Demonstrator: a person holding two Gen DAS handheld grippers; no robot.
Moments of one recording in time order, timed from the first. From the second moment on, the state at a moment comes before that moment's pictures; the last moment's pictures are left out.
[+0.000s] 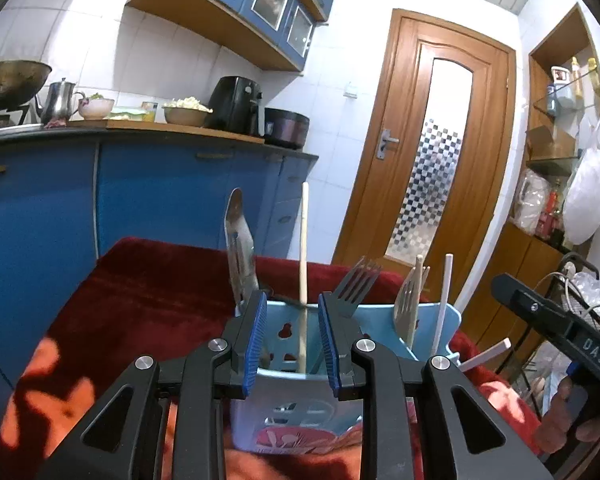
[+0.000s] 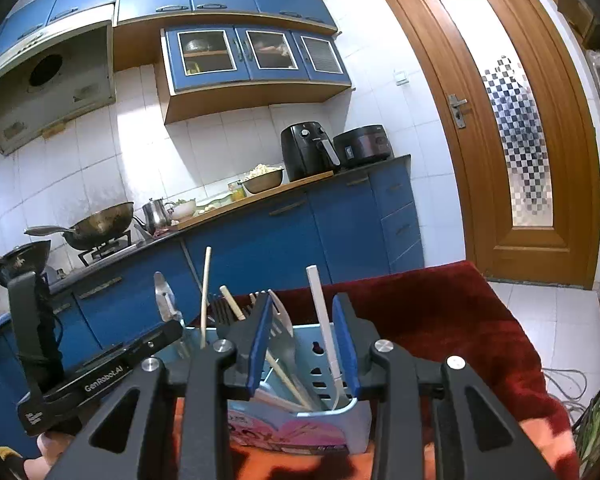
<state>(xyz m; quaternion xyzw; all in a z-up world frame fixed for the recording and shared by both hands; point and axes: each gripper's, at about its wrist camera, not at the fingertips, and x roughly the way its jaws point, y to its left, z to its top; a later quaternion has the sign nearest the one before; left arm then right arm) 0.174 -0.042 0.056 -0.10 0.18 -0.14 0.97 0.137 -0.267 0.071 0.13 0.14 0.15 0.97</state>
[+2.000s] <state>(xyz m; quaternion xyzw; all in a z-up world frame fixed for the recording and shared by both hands) 0.240 -0.016 -0.019 0.03 0.43 -0.11 0.90 0.078 -0.257 0.034 0.13 0.24 0.13 0.95</state>
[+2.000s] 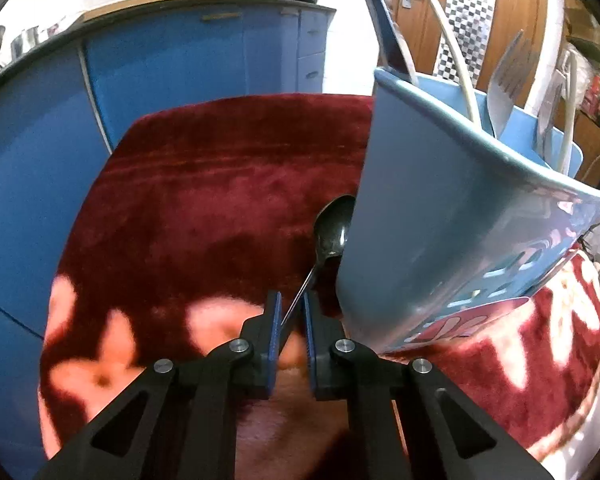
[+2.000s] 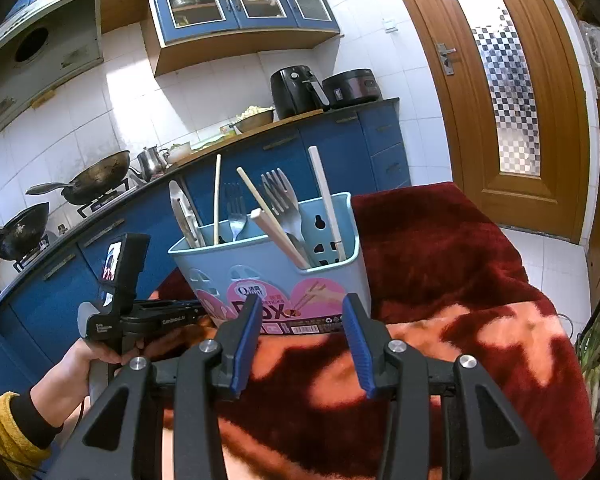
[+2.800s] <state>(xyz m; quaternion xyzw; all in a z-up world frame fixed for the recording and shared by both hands) 0.112 0.026 0.025 -0.07 0.38 -0.13 0.91 0.046 -0.260 0.040 0.15 0.22 0.15 0.95</state>
